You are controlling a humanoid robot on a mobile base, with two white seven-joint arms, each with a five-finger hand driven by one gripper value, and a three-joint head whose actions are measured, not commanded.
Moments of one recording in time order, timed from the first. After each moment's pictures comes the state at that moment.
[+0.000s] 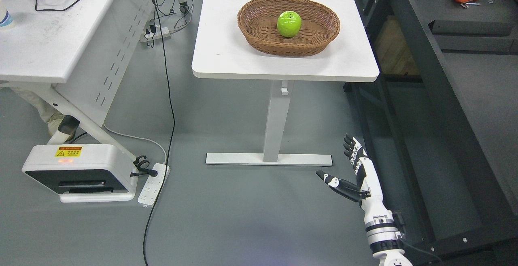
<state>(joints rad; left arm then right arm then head) -0.04 0.00 0.07 -0.10 0.04 -0.06 -0.14 0.25 0.00 0.00 -1.72 0.14 -0.12 0.13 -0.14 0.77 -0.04</state>
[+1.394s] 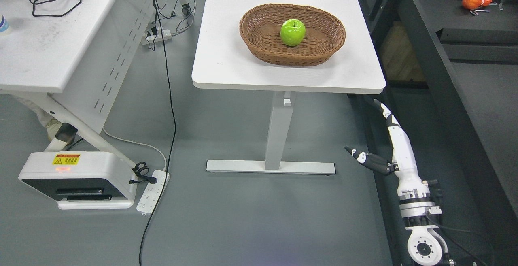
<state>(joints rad) -0.04 0.00 0.07 -0.10 0.04 -0.06 -0.14 0.11 -0.13 -0.09 -1.72 0.48 -0.31 0.05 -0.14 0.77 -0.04</state>
